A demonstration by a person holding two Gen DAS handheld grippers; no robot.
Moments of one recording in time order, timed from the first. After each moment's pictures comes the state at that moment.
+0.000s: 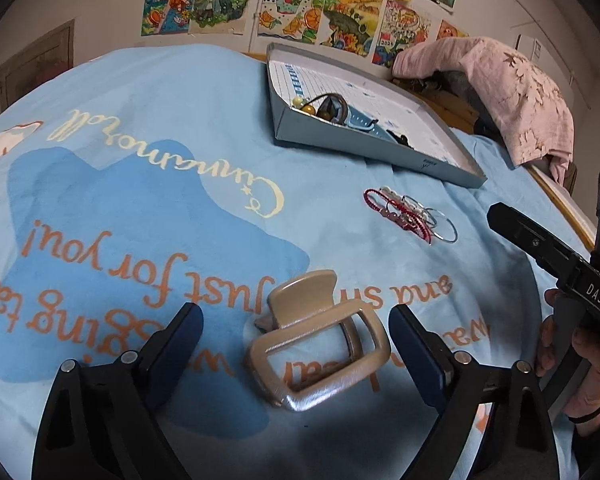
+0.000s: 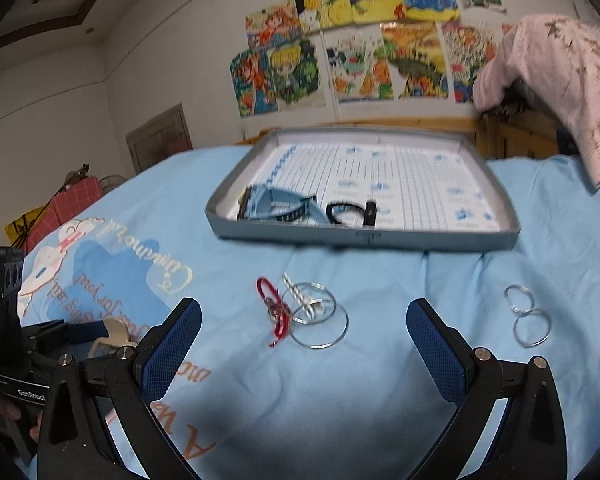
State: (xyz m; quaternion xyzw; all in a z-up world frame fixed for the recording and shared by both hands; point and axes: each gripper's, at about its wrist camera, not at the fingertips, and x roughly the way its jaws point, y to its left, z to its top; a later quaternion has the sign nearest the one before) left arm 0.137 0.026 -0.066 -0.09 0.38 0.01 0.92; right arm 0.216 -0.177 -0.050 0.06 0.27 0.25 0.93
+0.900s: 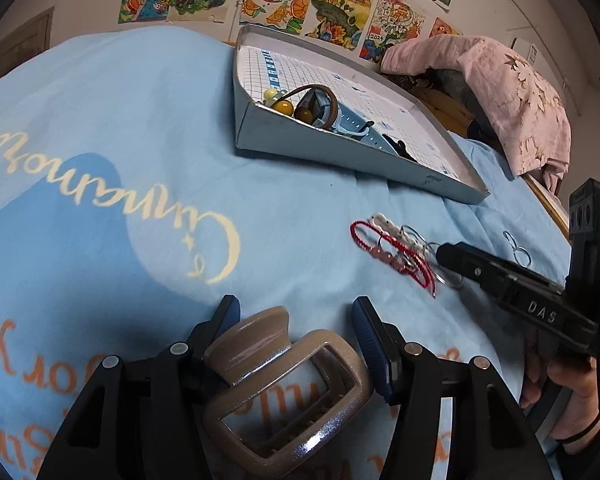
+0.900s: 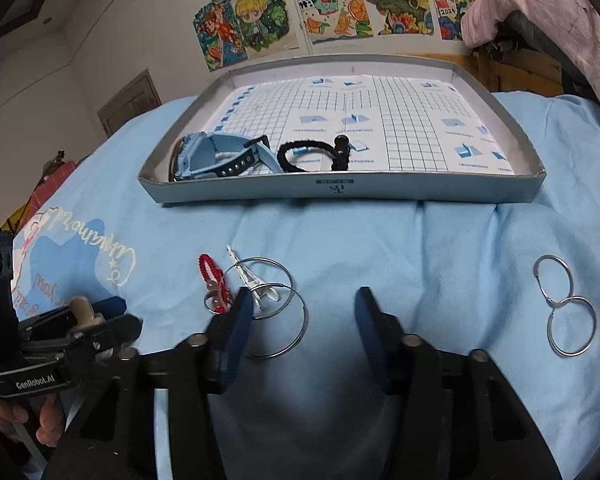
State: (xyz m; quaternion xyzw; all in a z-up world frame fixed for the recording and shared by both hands) left arm 0.205 0.021 -0.078 -0.12 0.39 -0.04 0.91; right arm 0.274 -0.167 -0.086 0.07 0.37 0.23 0.90
